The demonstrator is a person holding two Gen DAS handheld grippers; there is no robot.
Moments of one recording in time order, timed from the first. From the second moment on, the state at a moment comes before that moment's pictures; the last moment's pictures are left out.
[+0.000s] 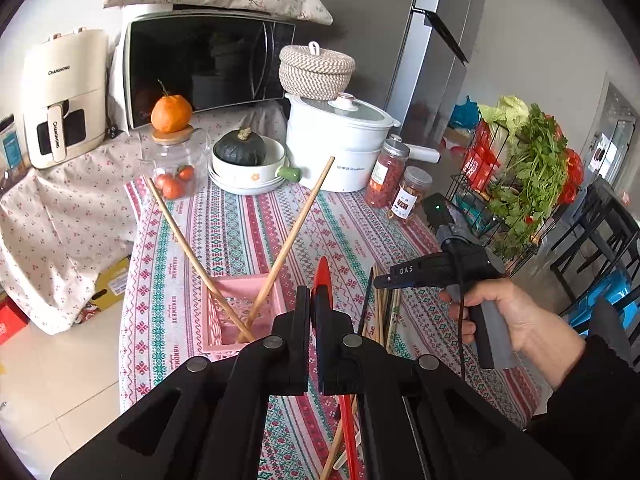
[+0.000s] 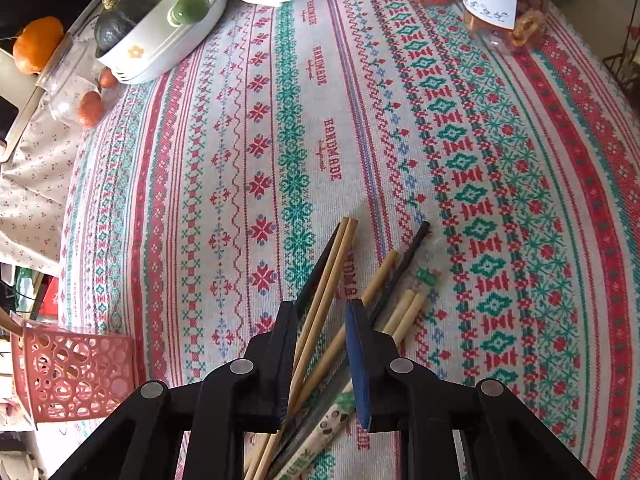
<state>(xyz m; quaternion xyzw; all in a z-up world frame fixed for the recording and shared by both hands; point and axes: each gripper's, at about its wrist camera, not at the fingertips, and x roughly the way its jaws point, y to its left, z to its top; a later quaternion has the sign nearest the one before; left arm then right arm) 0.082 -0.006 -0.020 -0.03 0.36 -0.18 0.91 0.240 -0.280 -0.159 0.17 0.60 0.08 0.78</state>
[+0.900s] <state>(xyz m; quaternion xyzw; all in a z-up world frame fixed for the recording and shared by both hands) 0.069 0.032 0.008 -0.08 0.28 -0.12 0.95 0.163 -0.274 -0.070 0.16 0.47 0.12 0.86</state>
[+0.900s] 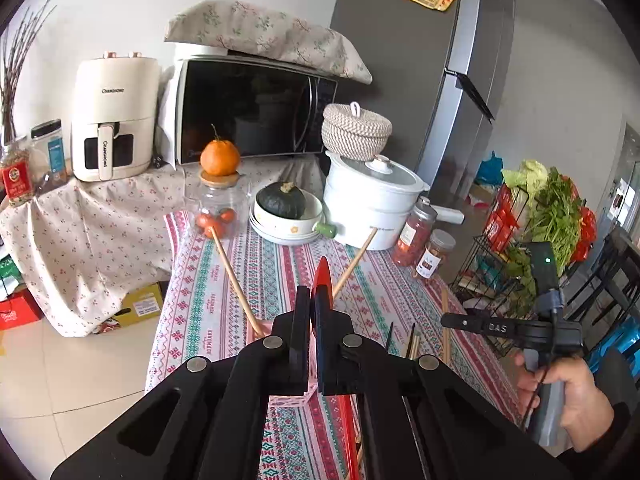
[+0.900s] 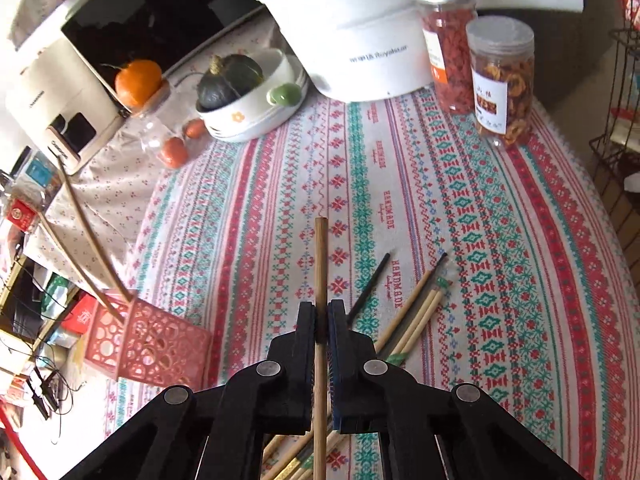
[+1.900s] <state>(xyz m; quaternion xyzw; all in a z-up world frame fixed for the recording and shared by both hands) 0.098 0.013 -0.001 0.02 0.04 0.03 1.00 0.112 -0.254 0.016 0.17 0.31 0.19 0.92</state>
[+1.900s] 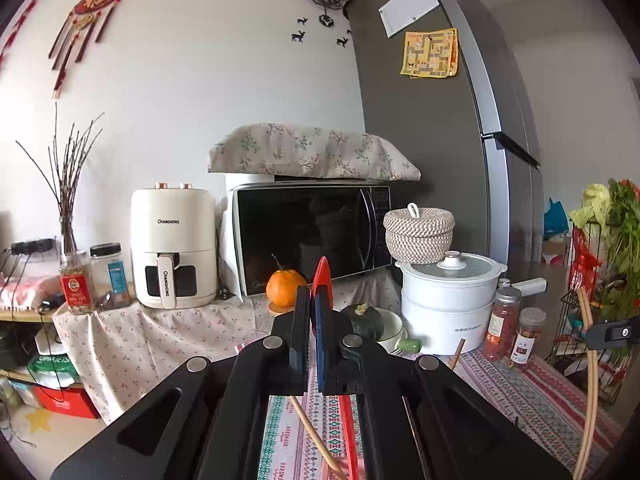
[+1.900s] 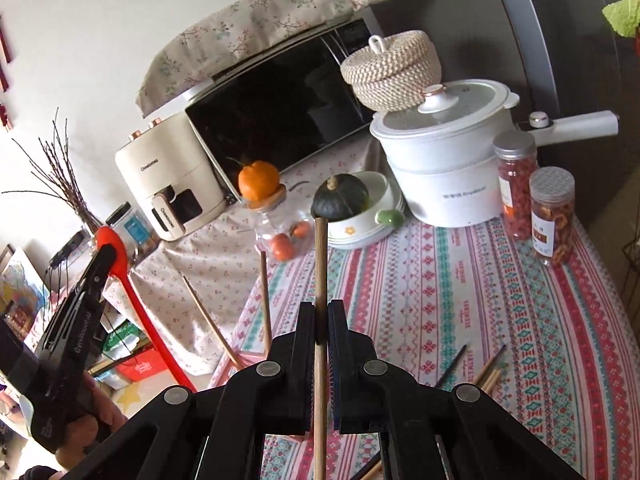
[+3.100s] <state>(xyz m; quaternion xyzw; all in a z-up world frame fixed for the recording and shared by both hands) 0.103 0.101 -0.050 -0.08 0.41 0.04 0.91 0.112 -0.166 0.061 0.14 0.16 0.18 0.96</state>
